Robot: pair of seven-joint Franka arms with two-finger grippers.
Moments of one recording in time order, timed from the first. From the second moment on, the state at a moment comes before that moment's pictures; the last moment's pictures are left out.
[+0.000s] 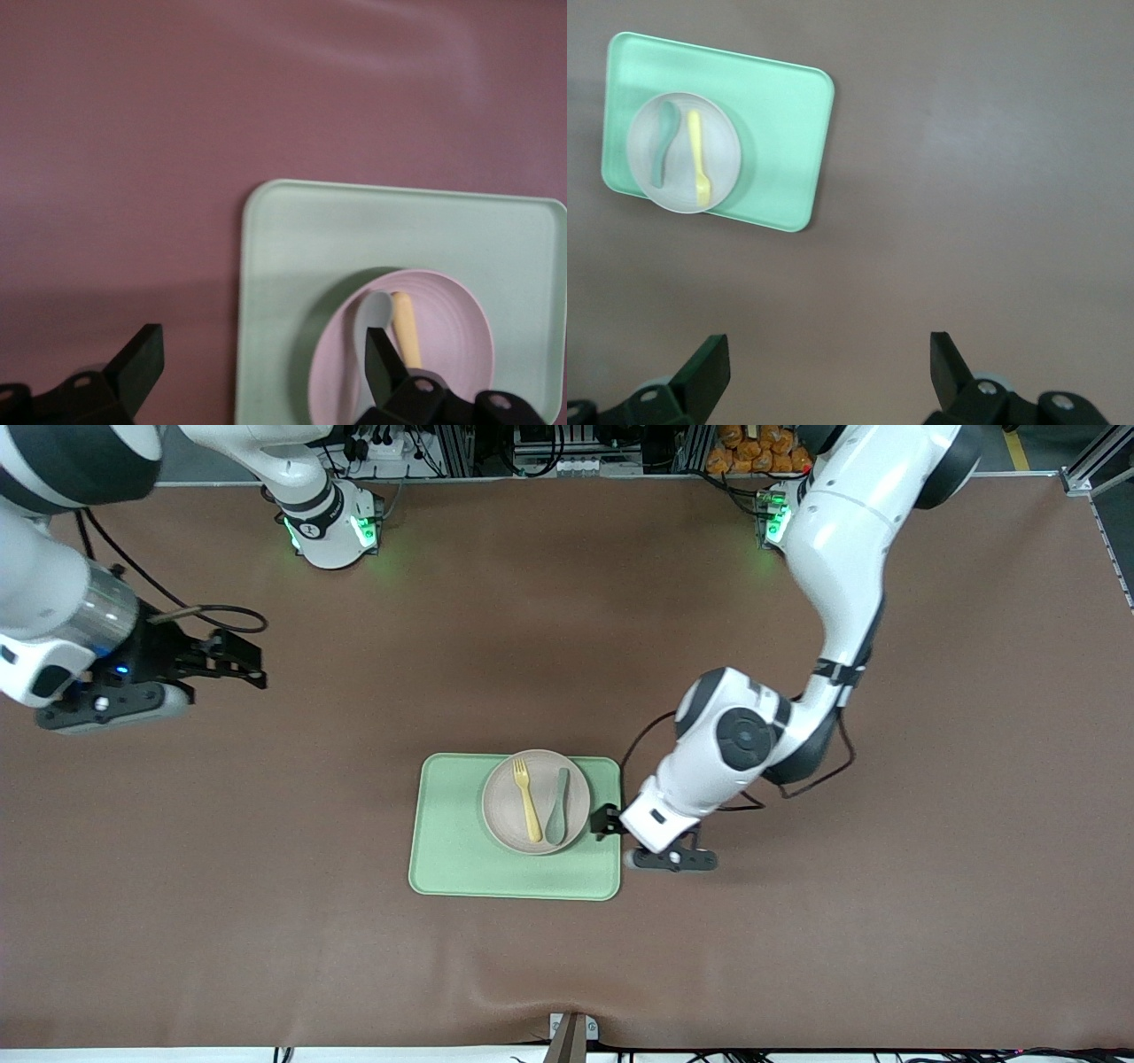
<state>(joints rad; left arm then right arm) -0.36 0.76 -0.18 -1.28 -0.11 2.28 -0.46 0.13 0.16 0.09 -1.45 0.10 1.57 0.01</state>
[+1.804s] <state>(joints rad) -0.02 0.15 -0.19 -1.47 -0.06 1.52 -0.23 0.55 0.90 0.08 -1.16 -0.01 2.06 0.19</state>
